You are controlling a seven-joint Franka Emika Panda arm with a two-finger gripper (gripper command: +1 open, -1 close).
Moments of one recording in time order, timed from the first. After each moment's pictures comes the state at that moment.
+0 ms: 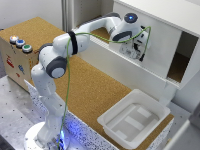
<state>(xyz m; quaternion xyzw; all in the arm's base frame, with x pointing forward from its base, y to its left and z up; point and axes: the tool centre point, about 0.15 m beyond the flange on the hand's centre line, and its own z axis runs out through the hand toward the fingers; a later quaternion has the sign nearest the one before) 0.565 -0.181 0.587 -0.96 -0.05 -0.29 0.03</state>
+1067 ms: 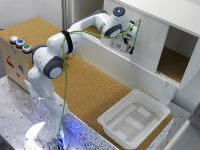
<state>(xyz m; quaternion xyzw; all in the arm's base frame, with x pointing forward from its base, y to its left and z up) 0.565 -0.101 0.588 -0.95 -0.07 -0.29 0.02</state>
